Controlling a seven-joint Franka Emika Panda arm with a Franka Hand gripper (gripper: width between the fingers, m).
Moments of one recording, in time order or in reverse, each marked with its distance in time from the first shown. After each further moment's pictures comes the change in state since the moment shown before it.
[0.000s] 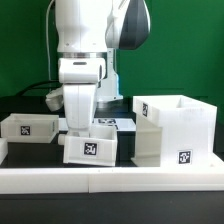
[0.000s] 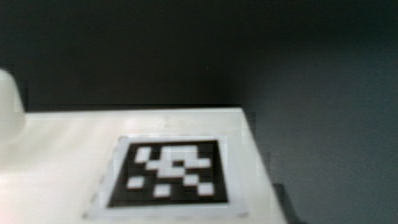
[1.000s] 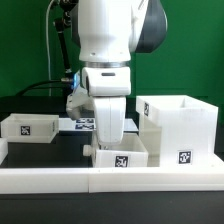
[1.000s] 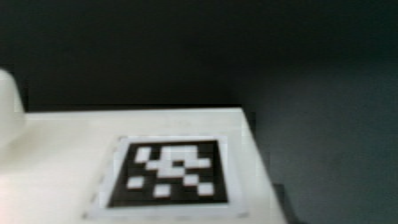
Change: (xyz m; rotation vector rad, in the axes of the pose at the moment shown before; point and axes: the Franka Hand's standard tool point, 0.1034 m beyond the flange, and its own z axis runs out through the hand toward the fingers) arm 0.042 0.013 0.011 0.064 -0.002 -0.119
